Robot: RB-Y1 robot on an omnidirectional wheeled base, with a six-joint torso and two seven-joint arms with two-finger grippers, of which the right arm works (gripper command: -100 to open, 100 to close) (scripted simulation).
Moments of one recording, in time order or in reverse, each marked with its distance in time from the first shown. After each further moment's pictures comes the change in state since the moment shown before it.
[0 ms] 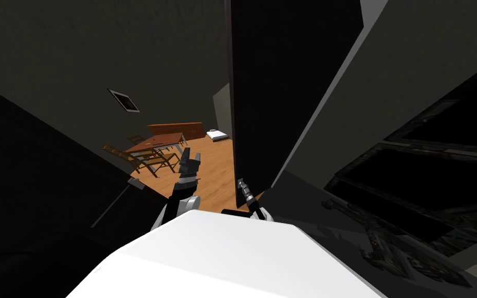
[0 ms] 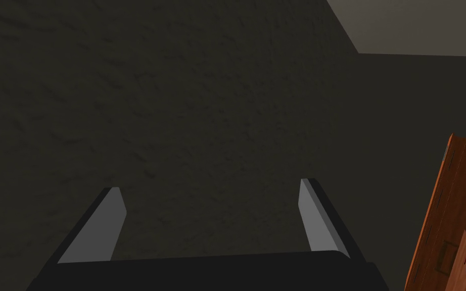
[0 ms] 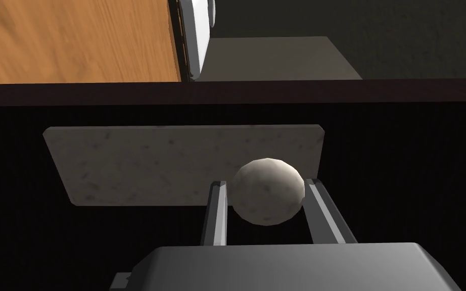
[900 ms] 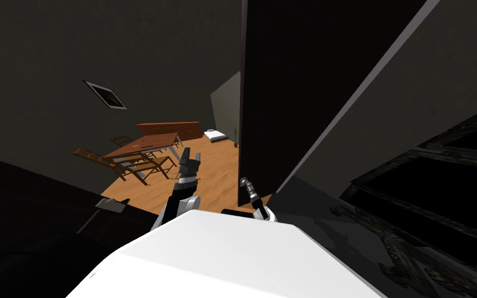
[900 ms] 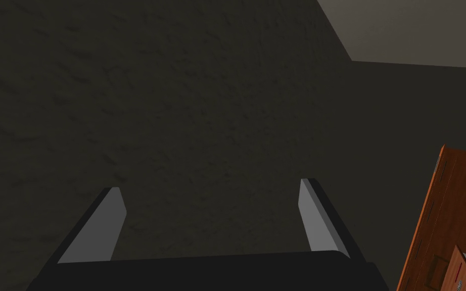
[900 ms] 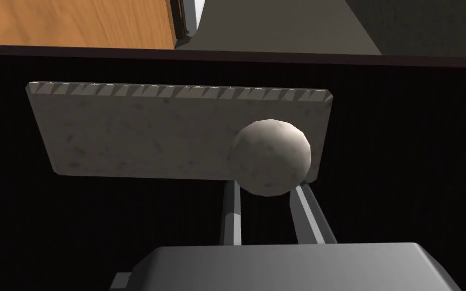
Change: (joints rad) arm -0.018 -0.016 -0.099 0.019 -0.030 -0.004 0.028
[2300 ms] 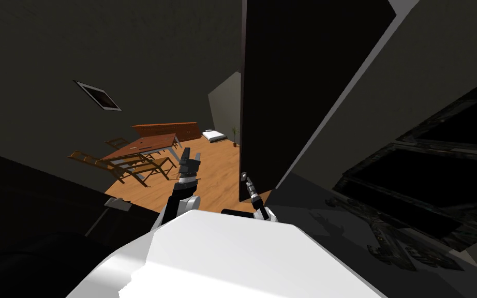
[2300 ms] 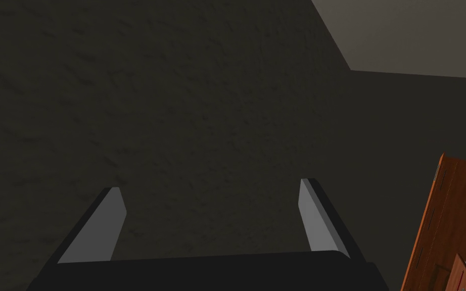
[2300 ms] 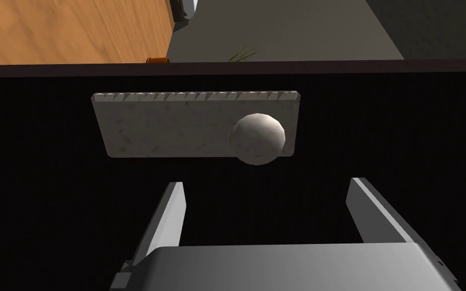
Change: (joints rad) arm 0.026 -0.001 -0.020 -0.035 -0.017 0.008 -0.001
